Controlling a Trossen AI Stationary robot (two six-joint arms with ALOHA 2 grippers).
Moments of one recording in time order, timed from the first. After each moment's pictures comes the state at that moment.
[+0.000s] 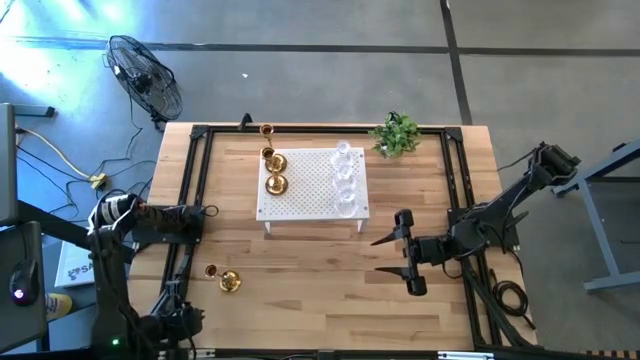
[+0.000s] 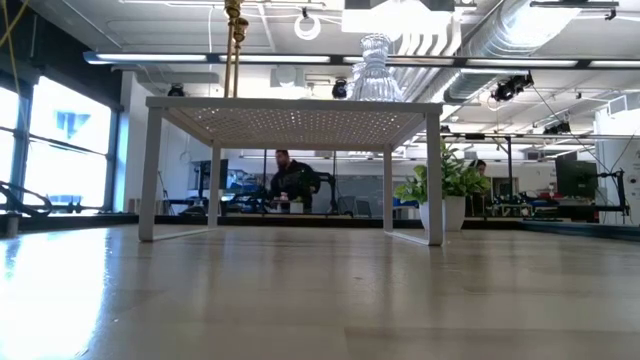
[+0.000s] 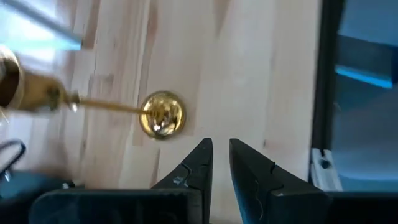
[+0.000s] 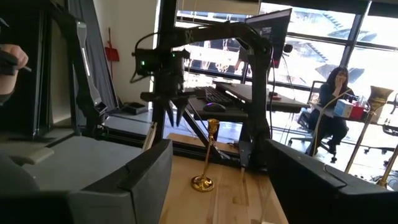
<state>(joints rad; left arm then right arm) -1.33 1.74 1.56 -1.45 -0.48 -1.44 0.64 1.12 0.59 0.66 0.46 -0.18</state>
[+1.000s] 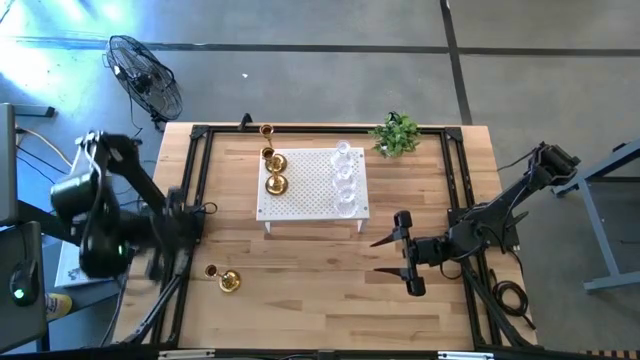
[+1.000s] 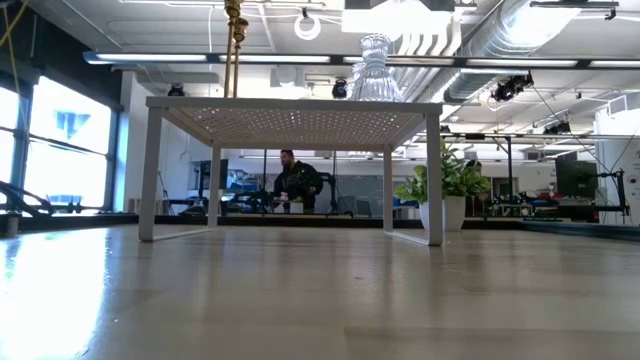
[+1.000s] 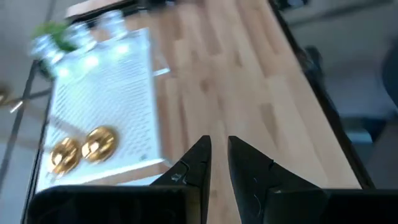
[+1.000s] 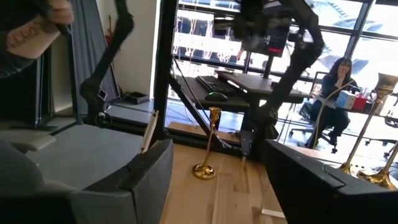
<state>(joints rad) -1.11 1.17 1.70 -1.57 -0.74 -0.68 0.63 1.12 0.59 0.60 0.46 -0.16</state>
